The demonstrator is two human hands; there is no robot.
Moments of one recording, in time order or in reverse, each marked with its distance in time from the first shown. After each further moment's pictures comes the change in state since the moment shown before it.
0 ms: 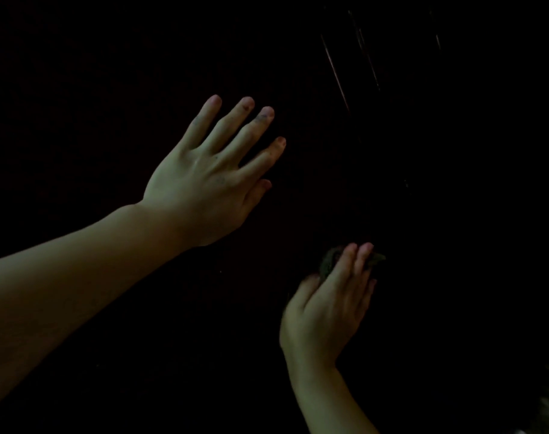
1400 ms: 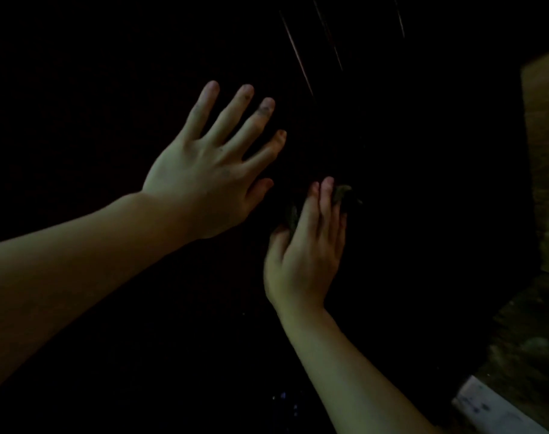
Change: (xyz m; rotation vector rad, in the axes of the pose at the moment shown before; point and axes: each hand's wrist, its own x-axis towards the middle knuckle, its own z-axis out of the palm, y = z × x) left_hand 0.013 0.065 0.014 0.008 -0.006 0.072; right_hand 0.033 0.028 -0.004 -0.019 -0.030 -0.206
